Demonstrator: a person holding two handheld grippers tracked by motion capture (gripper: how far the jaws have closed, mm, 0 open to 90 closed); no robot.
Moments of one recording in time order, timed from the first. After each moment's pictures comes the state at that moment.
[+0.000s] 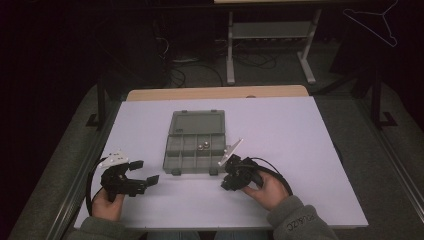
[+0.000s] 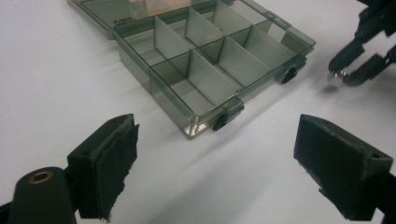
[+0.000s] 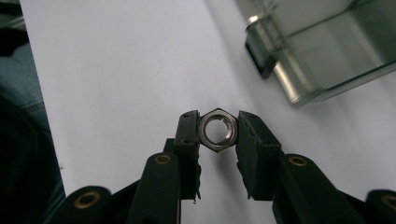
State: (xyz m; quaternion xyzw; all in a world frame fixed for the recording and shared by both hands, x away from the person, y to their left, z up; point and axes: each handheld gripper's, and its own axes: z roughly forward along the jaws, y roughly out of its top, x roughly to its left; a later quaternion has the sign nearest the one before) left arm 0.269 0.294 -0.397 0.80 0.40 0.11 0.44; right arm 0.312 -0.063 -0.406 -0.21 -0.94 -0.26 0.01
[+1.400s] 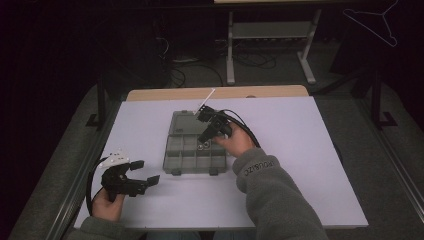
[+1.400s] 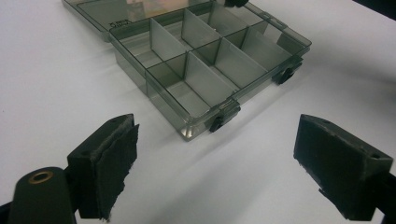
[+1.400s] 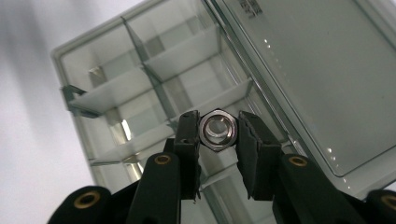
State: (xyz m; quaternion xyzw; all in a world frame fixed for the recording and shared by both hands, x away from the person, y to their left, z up) left arm 0.269 0.293 -0.397 0.79 0.39 0.11 0.45; right arm 0.442 0.005 -0.370 -0.26 -0.93 -0.25 0.01
